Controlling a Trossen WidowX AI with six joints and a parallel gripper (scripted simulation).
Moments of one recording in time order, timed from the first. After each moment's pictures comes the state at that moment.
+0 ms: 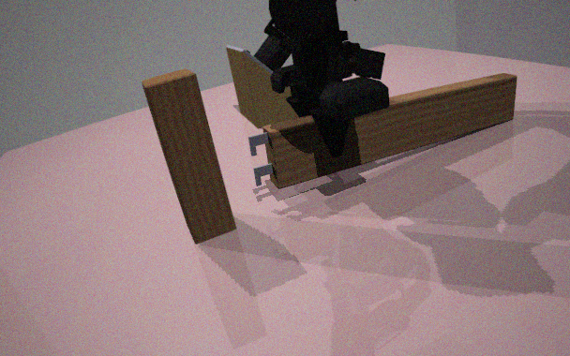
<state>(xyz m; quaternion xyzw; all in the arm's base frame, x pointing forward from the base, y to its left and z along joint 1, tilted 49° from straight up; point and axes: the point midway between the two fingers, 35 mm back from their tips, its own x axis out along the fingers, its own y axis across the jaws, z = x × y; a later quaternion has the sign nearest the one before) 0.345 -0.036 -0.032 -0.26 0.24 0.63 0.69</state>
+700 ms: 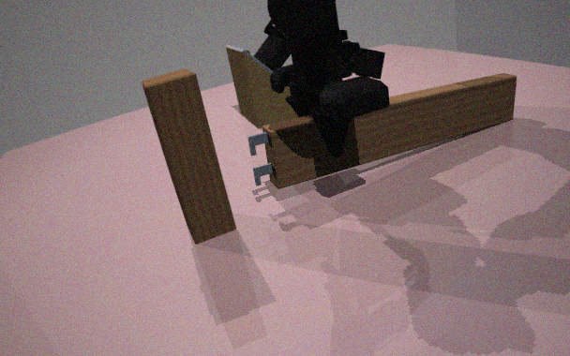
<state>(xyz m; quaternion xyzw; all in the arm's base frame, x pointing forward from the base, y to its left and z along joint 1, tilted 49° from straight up) 0.346 -0.037 -0.033 -0.26 0.24 0.63 0.69</state>
